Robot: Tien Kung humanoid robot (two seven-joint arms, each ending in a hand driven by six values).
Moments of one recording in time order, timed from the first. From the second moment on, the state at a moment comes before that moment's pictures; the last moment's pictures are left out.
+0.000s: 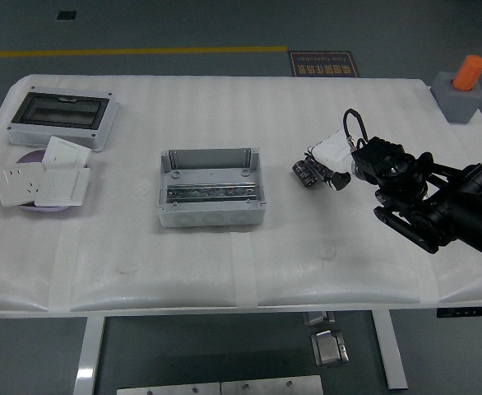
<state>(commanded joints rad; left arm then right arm) -0.13 0.23 -0.43 -0.18 0.63 -0.11 0.30 1.01 -0.29 0.16 0.73 -2.01 0.01 -0.09</state>
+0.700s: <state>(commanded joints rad) -0.11 0.23 -0.44 -0.18 0.63 -0.11 0.30 0.94 -0.32 0.31 1.12 -1.86 -0.19 -0.21</state>
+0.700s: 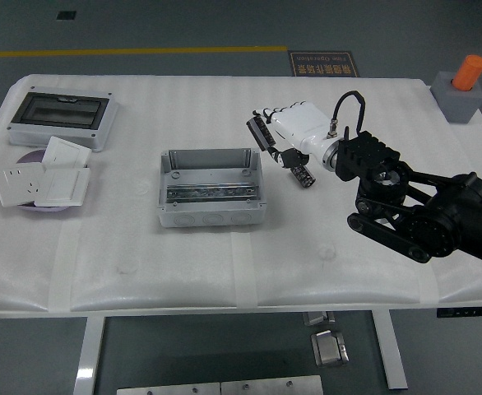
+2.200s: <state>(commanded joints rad) -0.12 0.23 -0.48 -0.18 0.66 -0.11 0.31 1.03 -0.32 0.05 0.82 -1.82 -0.09 -0.13</state>
